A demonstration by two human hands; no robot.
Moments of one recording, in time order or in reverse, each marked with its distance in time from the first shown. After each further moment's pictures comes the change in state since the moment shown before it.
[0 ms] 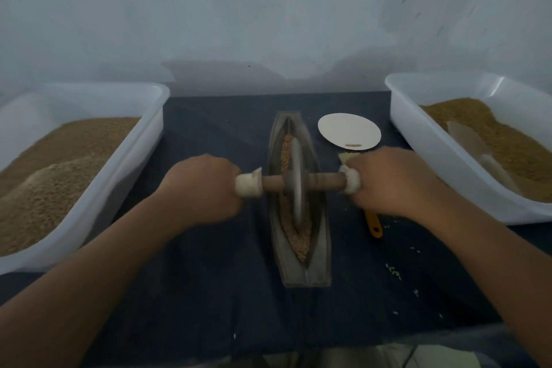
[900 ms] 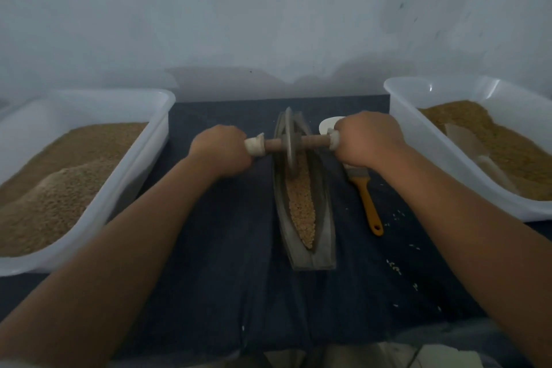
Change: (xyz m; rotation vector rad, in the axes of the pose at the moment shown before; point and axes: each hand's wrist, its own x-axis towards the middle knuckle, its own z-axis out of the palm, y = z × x) left_hand 0.084 -0.004 -0.007 -0.096 -0.006 -0.127; right_hand 0.079 0.003 -0.005 -0.090 0.229 0.084
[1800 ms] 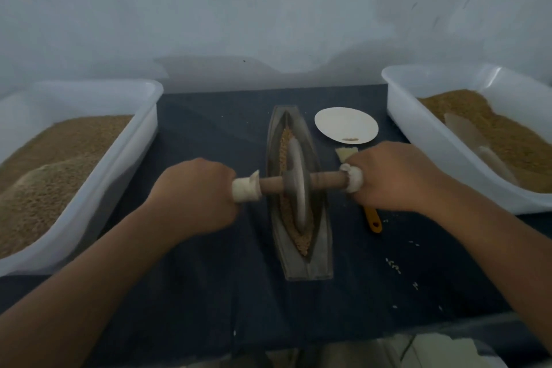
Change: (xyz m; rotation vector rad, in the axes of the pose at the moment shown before) left_hand -0.099 -0.007 0.009 0.104 0.040 0.117; right_hand -0.082 0.013 -0.012 0.135 -0.205 -0.135
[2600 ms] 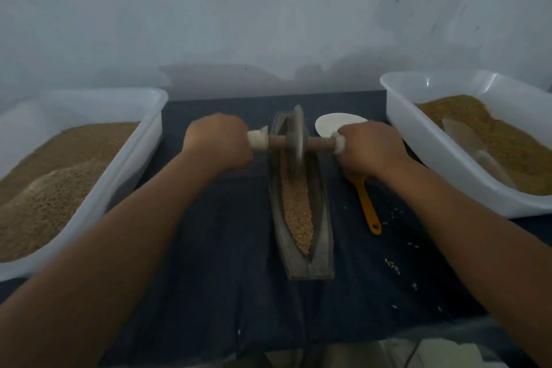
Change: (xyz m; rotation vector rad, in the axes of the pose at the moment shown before) left_hand 0.095 0.010 -0.022 0.091 0.068 -0.076; right_hand 0.072 0.010 0.015 -0.066 0.118 0.218
